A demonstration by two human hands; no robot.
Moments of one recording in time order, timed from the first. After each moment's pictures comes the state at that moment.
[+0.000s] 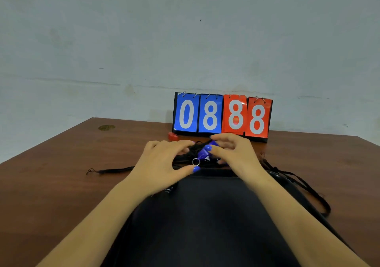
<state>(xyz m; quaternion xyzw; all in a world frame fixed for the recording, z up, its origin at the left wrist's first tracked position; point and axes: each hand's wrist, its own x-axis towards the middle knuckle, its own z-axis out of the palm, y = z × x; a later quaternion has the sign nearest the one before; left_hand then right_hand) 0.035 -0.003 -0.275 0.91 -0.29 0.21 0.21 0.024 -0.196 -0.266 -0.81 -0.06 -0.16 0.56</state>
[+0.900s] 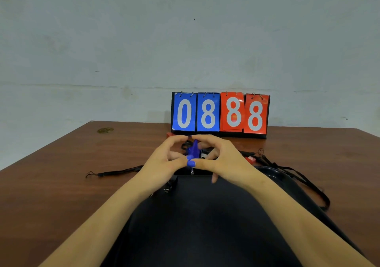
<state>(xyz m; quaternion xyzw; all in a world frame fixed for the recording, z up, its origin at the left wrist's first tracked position) 0.028 -0.013 -0.274 0.79 -0.22 0.01 0.57 0.013 -0.183 -0.266 -0.85 -0.18 -0.07 0.50</state>
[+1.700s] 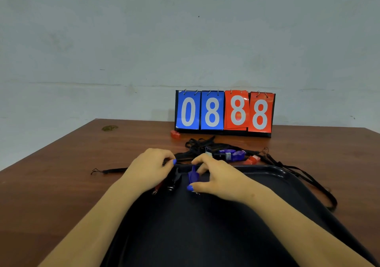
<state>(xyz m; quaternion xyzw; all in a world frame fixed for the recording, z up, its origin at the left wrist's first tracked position) 0.055 0.015 -0.289 0.96 -0.18 0.09 0.20 0.011 -0.173 -0.284 -0.95 -0.17 0.03 0.25</state>
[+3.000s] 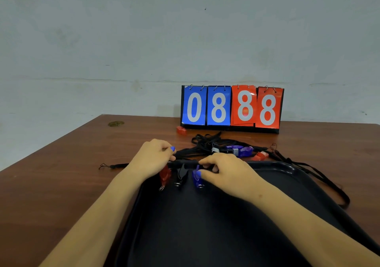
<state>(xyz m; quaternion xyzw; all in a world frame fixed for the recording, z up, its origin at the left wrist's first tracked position) 0.063 0.023 -0.284 0.91 -0.11 0.04 0.39 0.009 -0.167 -0.284 -0.97 -0.15 -0.05 0.18</state>
